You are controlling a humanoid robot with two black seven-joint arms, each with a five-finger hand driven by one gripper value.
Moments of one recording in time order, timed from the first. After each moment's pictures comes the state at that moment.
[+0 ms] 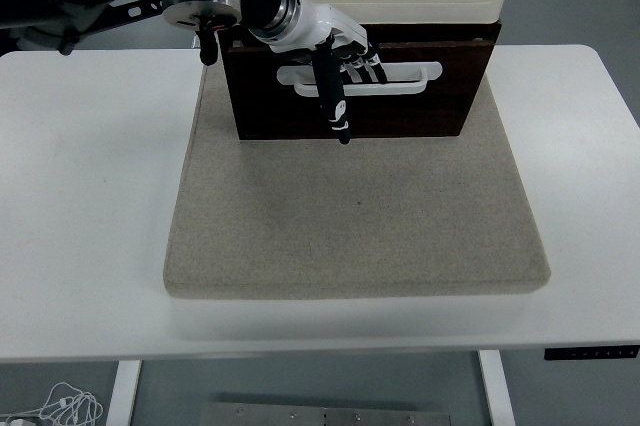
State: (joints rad) left arm -1.91 0.30 0.37 -1.22 0.18 -0.29 0.44; right arm -0.03 0.00 0.13 0.15 -0.15 0.22 -0.01
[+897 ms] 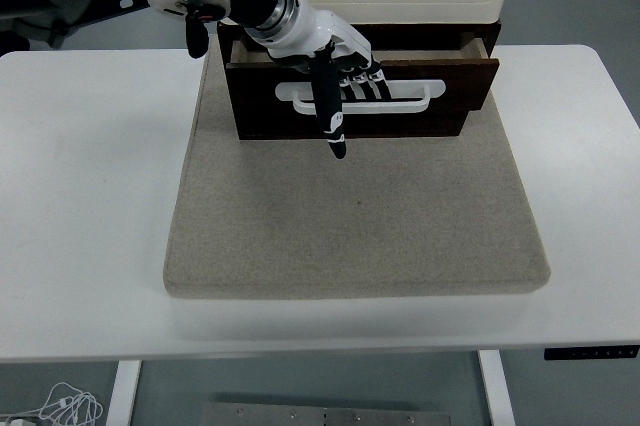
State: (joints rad) left arm -1.93 0.33 0.35 -1.25 0.17 -0.39 0.44; right arm -0.03 0.00 0.13 0.15 -0.15 0.22 -0.01
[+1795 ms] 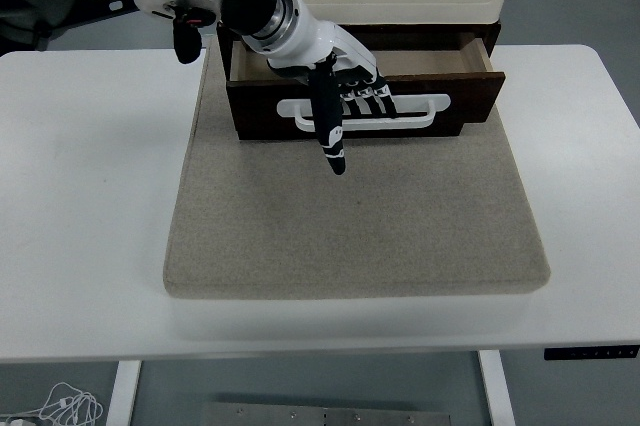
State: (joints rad) left arm -1.96 0.36 0.33 -1.33 0.17 -0.42 0.44; right arm -0.03 0.00 0.13 0.15 -0.15 0.22 -0.01
